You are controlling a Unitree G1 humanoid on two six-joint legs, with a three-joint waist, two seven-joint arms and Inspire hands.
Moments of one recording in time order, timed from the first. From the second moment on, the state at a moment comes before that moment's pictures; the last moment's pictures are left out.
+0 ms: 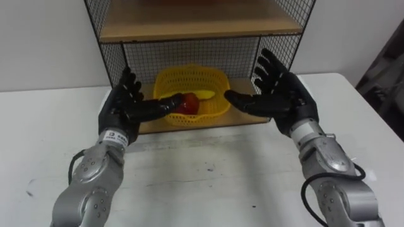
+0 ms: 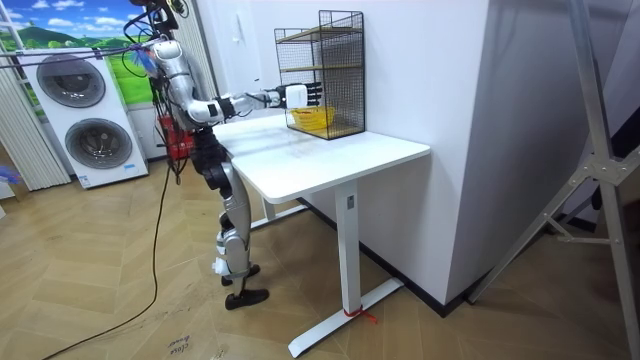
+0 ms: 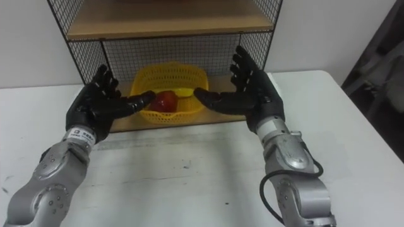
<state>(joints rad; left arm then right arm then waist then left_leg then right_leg) -0.03 0.16 -0.04 -0.06 -0.52 0.21 0.11 -0.04 -0.23 0.06 -0.07 0.39 0.17 0.05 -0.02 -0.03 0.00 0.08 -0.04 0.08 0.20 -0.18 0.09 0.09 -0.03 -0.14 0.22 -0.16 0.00</state>
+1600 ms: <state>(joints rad) 0.36 0.43 0.82 -0.58 -0.74 -0.20 0.09 0.37 -0.41 -0.75 -0.50 0.23 -0.19 -0.44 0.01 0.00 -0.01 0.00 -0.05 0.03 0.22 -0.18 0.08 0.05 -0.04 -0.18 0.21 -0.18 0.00</state>
